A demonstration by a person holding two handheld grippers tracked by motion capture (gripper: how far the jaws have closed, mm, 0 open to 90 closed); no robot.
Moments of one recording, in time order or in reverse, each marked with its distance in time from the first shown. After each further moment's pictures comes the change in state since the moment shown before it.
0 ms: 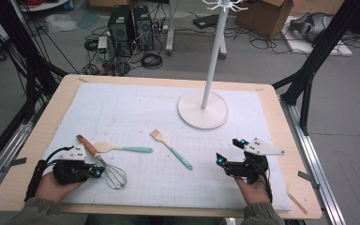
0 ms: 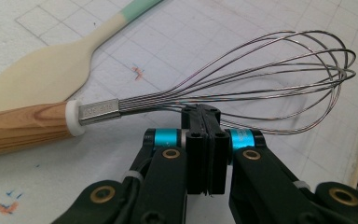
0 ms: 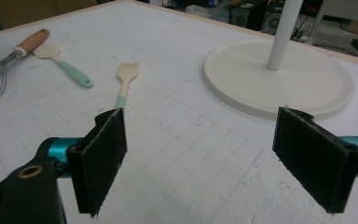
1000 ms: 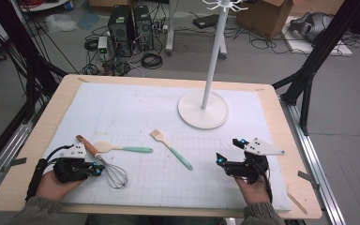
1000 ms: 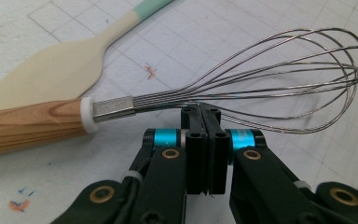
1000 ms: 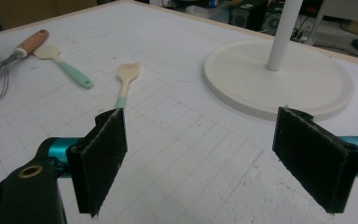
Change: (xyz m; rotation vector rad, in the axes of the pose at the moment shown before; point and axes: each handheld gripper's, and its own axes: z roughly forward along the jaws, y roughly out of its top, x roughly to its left) left arm 0.005 0.001 0.002 0.005 0.018 -0.023; right arm 0.000 0.000 0.000 -0.001 0.001 0.001
